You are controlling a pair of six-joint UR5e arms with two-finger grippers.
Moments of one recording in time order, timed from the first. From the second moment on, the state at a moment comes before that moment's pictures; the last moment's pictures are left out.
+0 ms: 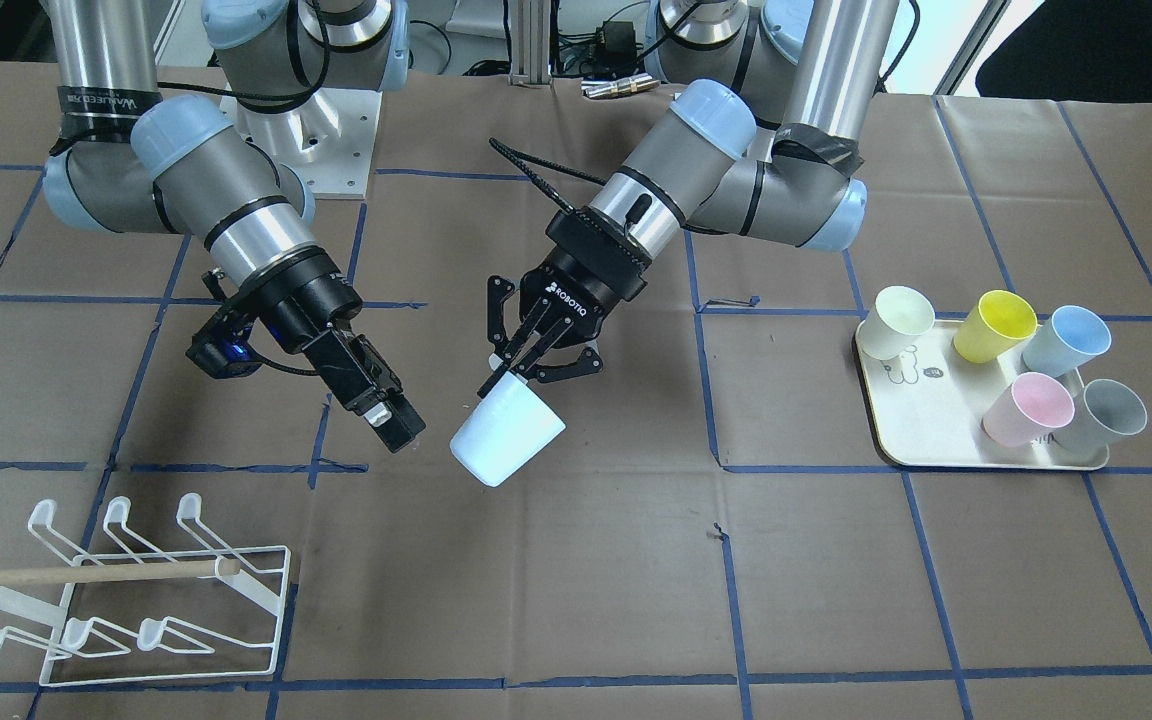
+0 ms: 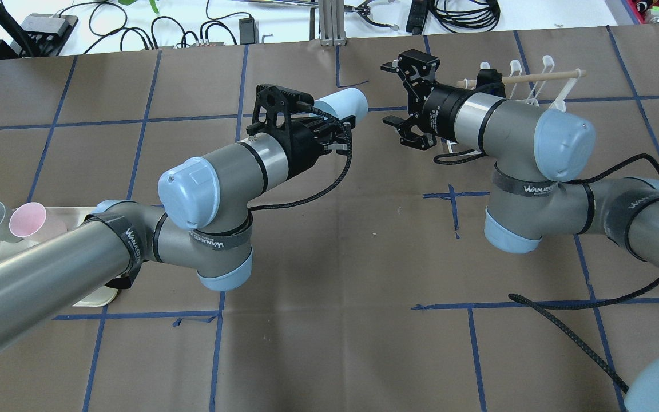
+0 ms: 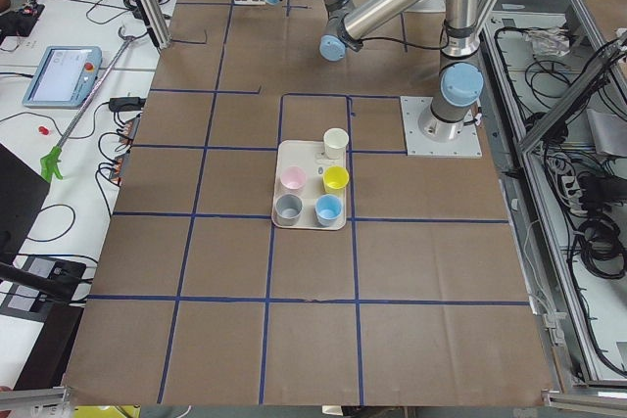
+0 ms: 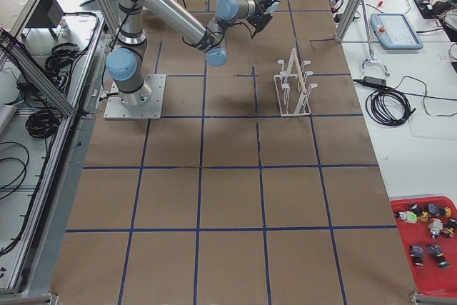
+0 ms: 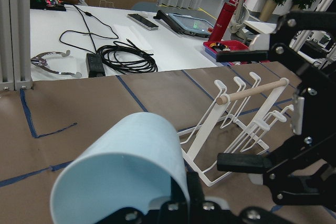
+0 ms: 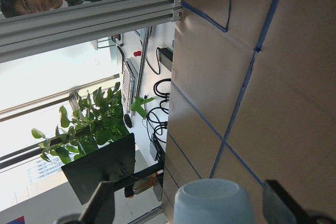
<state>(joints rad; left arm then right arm) -1.80 -1.89 -2.10 0.32 1.08 -0.08 1.55 -1.27 2.09 -3.39 -0.90 1.48</state>
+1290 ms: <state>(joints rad) -1.80 -1.89 -2.10 0.32 1.09 -0.08 1.61 -1.23 2.09 -3.34 -0.88 1.41</state>
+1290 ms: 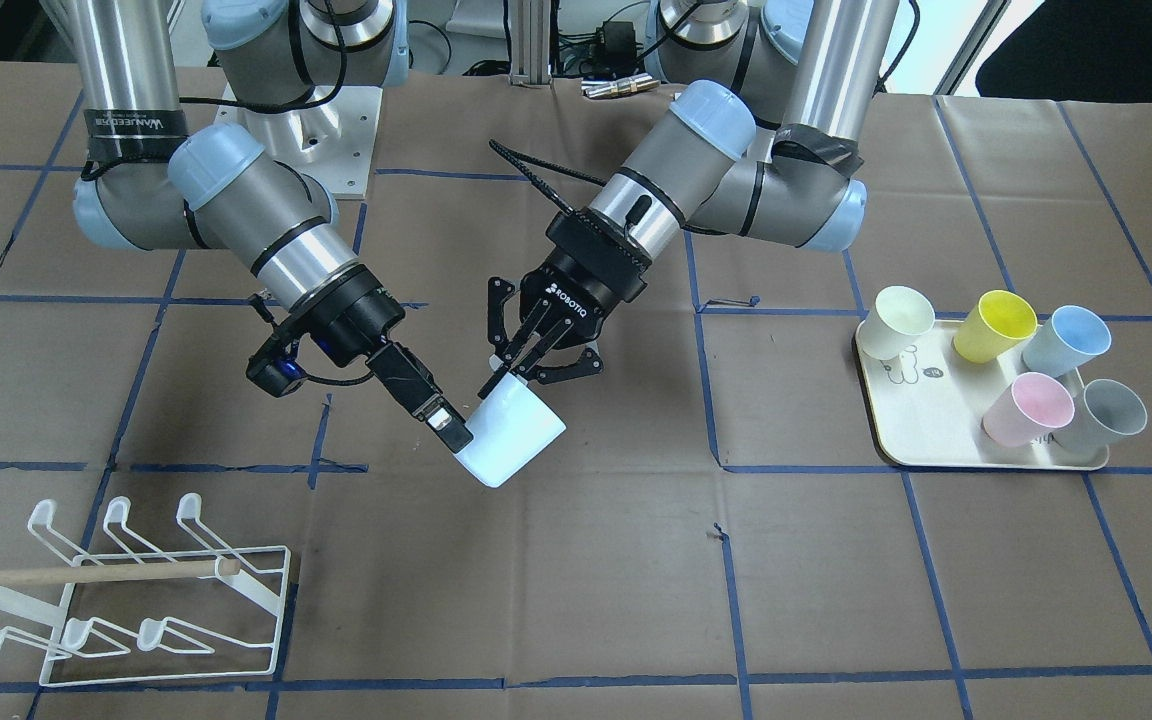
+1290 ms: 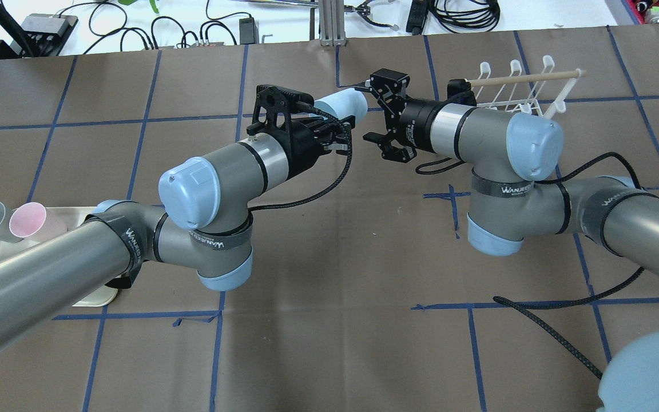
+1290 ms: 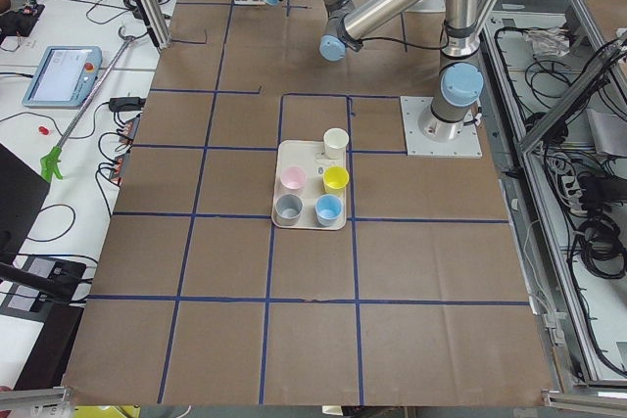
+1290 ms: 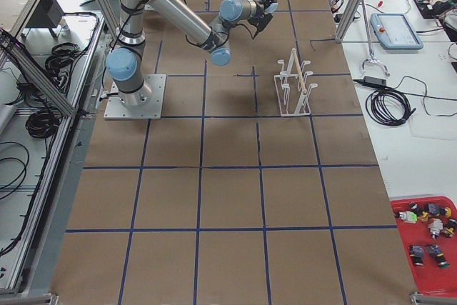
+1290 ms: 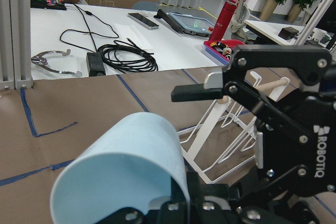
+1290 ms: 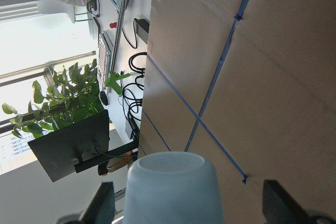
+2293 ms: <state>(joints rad) -1.80 -1.89 -2.10 0.32 1.09 -0.08 1.65 -1.22 2.04 -3.29 -0.88 1.41</state>
